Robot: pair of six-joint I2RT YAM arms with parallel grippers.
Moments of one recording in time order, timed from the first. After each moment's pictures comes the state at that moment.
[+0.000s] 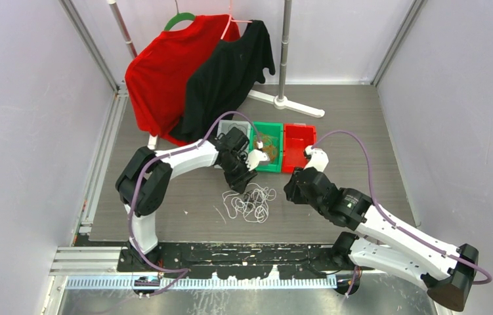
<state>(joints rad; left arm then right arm) -0.72 1.89 1.29 -0.62 0.45 0.42 0.90 0.79 0.70 -0.64 0.40 0.78</state>
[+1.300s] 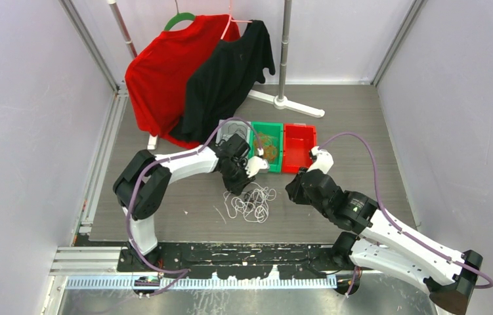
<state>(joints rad) -0.76 1.86 1.21 -0.58 0.36 0.44 0.90 0.73 0.68 -0.62 0.40 0.82</state>
